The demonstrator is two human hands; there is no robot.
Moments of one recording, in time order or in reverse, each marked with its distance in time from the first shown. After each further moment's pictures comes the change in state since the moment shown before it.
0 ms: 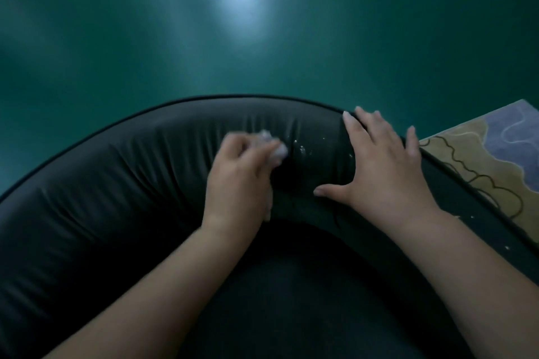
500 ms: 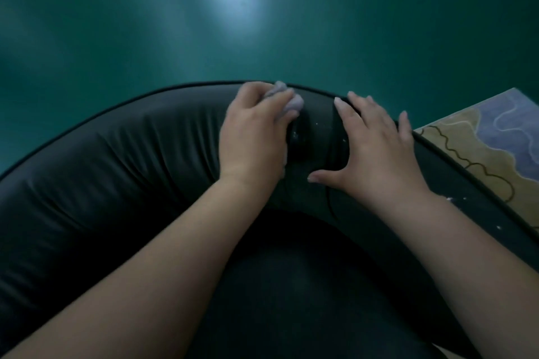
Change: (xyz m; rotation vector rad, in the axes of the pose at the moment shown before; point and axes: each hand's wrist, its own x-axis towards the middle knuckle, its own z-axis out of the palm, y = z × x) left_hand 0.032 0.020 0.018 0.074 0.004 0.004; right_hand 0.002 0.002 0.006 0.012 0.036 -0.002
